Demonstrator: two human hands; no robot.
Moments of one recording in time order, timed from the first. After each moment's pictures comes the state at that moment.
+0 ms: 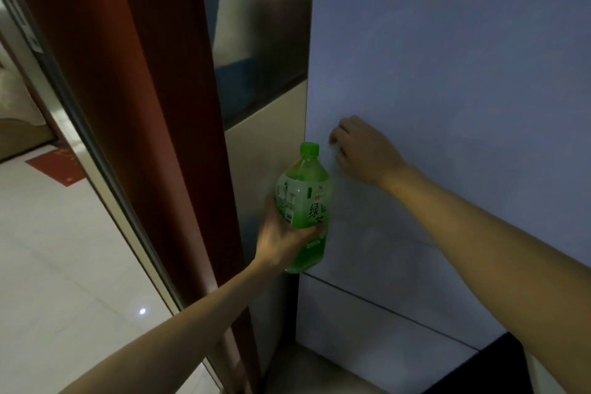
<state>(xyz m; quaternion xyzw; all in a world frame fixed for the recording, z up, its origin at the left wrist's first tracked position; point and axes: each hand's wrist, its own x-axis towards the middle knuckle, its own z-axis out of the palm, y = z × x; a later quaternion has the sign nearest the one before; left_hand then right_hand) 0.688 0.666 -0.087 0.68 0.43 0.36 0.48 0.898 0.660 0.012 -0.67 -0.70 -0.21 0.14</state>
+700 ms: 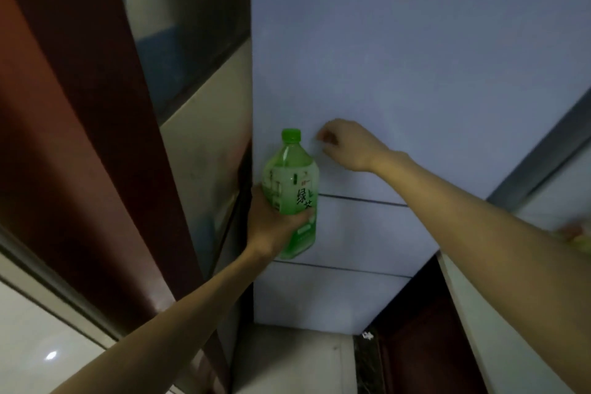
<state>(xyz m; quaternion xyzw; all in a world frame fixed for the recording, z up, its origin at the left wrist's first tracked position) 0.735 0.687 -0.115 0.70 0.36 0.29 0.55 0.909 0.621 0.008 -0.85 -0.51 0.01 0.16</state>
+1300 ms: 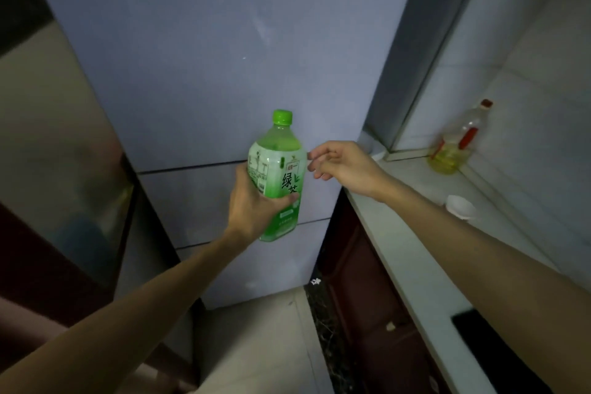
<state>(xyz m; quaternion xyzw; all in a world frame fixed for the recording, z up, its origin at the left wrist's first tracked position) 0.779 0.549 -0.106 0.78 0.19 0.20 0.56 0.881 0.389 -0.038 -0.83 -0.26 0.15 0.47</state>
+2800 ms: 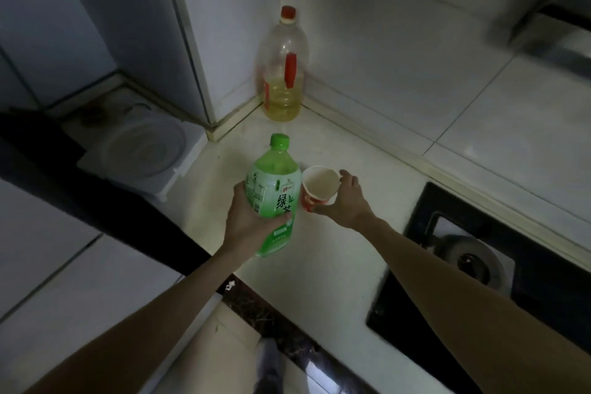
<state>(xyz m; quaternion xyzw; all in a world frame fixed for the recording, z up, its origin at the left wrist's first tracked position) 1.118 0.250 -0.249 0.81 -0.01 -0.14 0.57 1.092 0.039 -0.263 -0.91 0.24 0.07 0.34</state>
